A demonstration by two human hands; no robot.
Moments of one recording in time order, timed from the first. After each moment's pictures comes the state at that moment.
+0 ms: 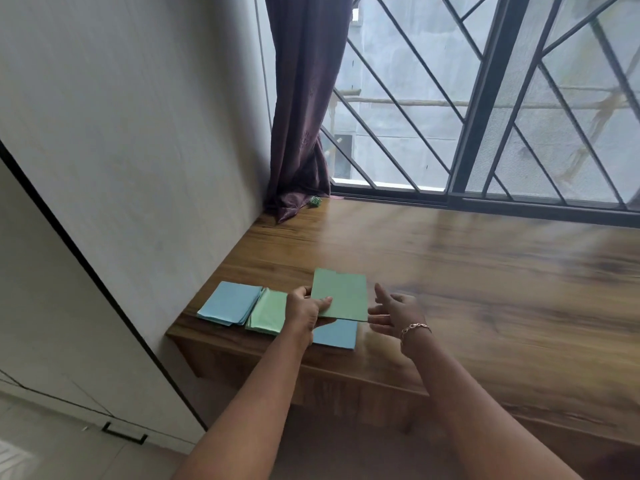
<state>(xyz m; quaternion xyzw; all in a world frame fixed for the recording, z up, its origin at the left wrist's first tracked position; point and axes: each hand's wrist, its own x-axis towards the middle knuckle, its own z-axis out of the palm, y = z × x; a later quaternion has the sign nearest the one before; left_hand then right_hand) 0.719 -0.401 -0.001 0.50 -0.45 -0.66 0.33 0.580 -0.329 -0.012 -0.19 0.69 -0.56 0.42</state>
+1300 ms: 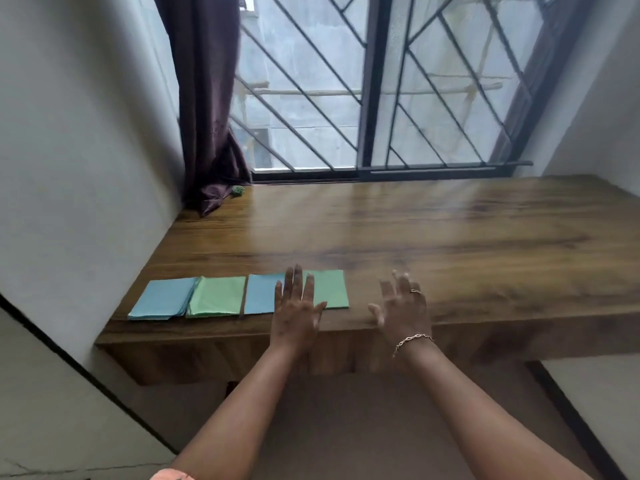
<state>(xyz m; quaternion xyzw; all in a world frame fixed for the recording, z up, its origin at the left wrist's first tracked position) 0.702 -0.321 -0.045 0.34 -0.93 -0.07 0.10 0.570 -0.194 -0.037 -0.39 0.91 -0.13 -0.08</state>
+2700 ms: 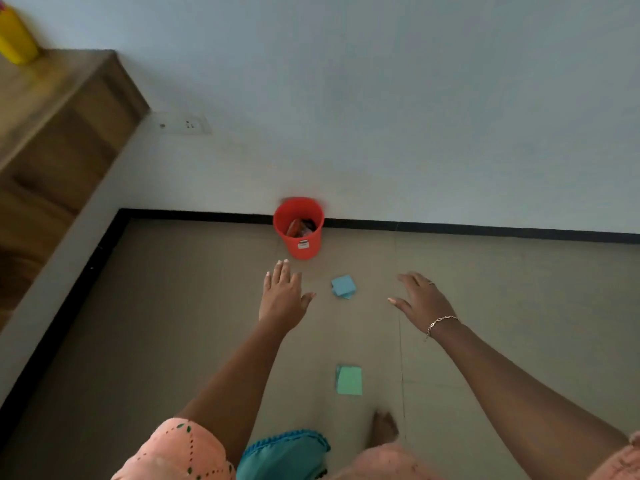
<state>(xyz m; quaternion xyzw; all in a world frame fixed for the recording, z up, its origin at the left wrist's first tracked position) 0.750 0.311 -0.164 -0.32 -0.93 -0.04 -0.16 0.903 0.522 -0.170 0.27 0.93 -0.22 0.09</state>
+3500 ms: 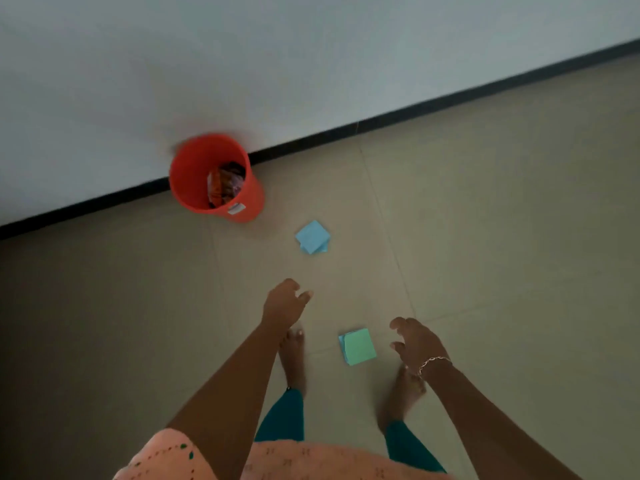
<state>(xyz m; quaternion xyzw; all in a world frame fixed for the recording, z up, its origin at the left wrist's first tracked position) 0.654 0.443 -0.442 -0.22 -0.86 -0.09 -0.45 0.887 0.526 -0.447 0.47 0.74 -0.38 0.29</state>
